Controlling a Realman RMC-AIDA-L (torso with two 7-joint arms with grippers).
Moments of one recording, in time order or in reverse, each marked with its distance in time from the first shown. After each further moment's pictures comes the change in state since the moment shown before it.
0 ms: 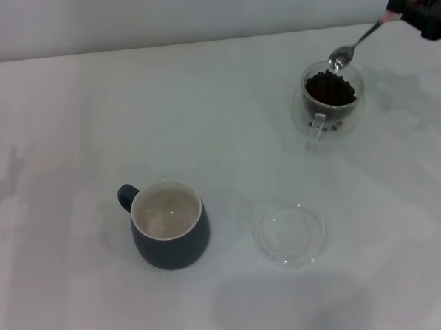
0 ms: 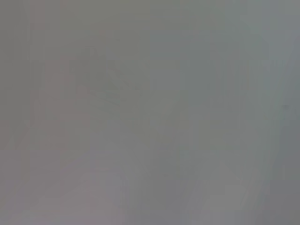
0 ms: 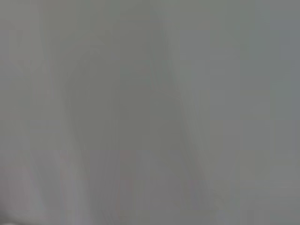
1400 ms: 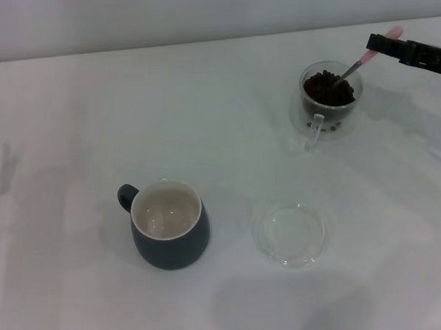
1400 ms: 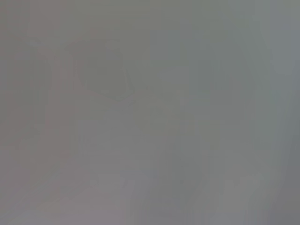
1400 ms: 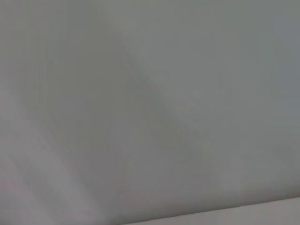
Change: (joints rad) left arm -0.035 0.000 0.000 0.053 -0.021 0.024 0.003; right arm 0.008 0.013 -0.052 0.107 -0.020 -0.098 0.279
